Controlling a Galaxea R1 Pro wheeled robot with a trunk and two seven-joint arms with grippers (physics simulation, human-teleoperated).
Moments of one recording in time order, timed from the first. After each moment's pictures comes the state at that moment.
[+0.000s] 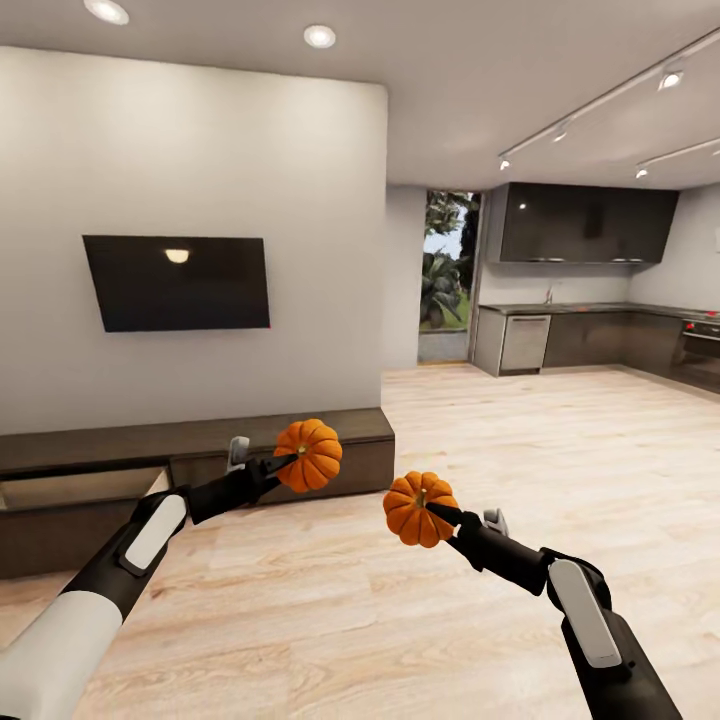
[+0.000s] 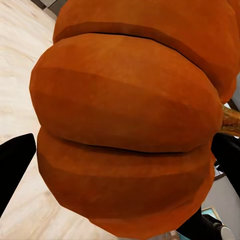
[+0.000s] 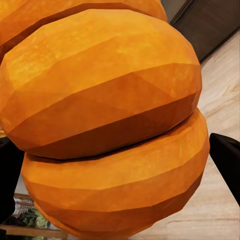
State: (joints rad) left arm -0.71 0.22 -0.15 -0.81 0.96 0.74 -0.68; right arm -0.37 -0.03 -0.17 -1.21 -0.93 0.92 0.25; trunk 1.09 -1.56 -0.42
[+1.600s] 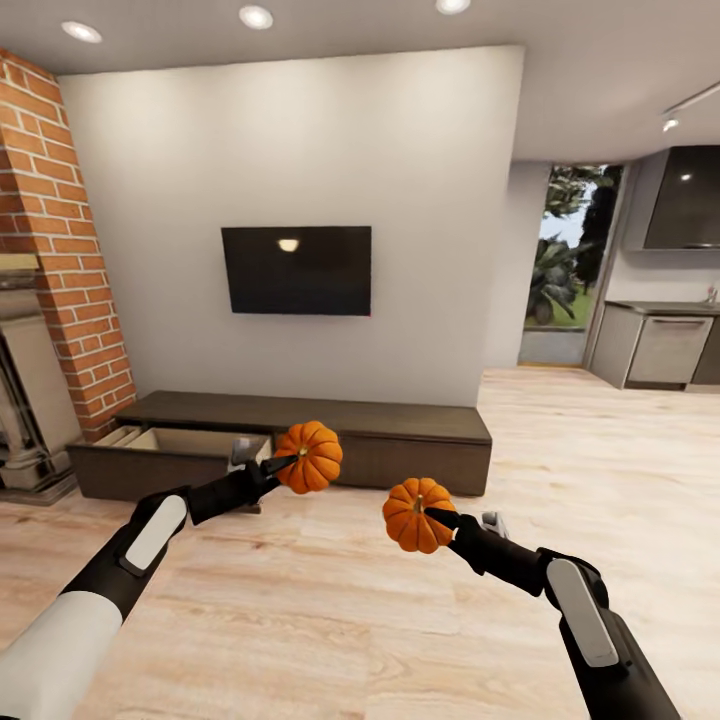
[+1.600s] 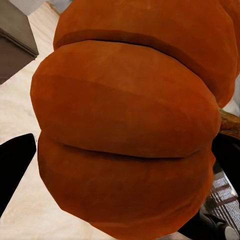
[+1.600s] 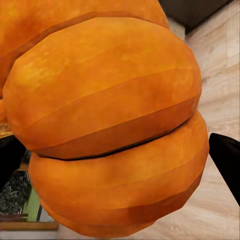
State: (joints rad) left arm -0.71 0.22 -0.15 -0.81 0.95 0.74 -0.67; right arm -0.37 -0.03 -0.16 -1.22 -0.92 0.92 0.20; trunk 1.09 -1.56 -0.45
